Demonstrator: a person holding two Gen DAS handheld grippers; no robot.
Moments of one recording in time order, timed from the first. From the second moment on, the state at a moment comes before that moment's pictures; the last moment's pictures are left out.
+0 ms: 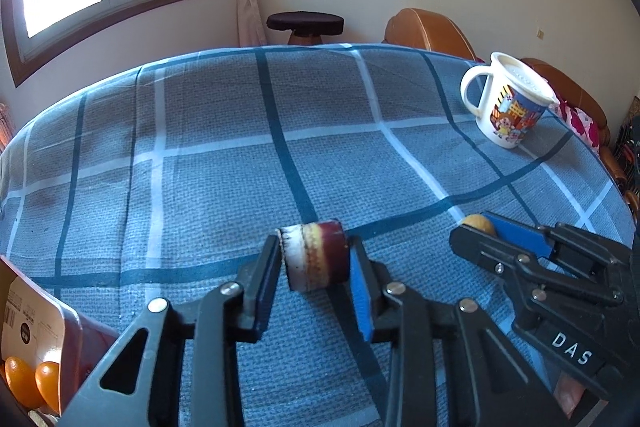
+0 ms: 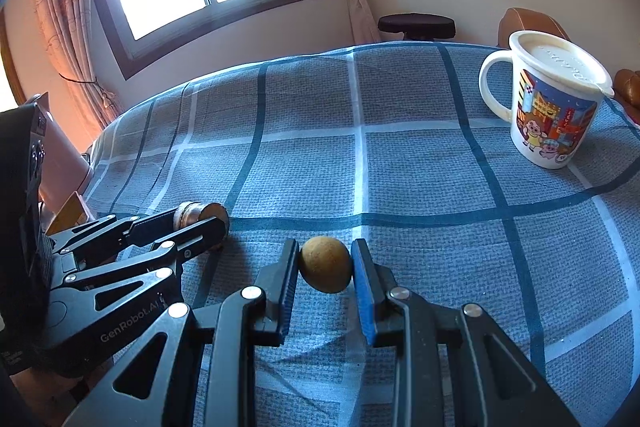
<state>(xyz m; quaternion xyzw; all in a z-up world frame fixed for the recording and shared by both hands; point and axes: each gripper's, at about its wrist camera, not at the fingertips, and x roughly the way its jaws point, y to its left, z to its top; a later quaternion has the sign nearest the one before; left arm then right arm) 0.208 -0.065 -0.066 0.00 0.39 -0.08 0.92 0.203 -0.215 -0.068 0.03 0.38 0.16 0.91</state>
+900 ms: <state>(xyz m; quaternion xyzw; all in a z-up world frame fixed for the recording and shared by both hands) 0.185 -0.069 -0.049 0.02 0.33 -0.08 0.94 0.184 -0.207 -0.051 0.02 0.32 0.18 0.93</state>
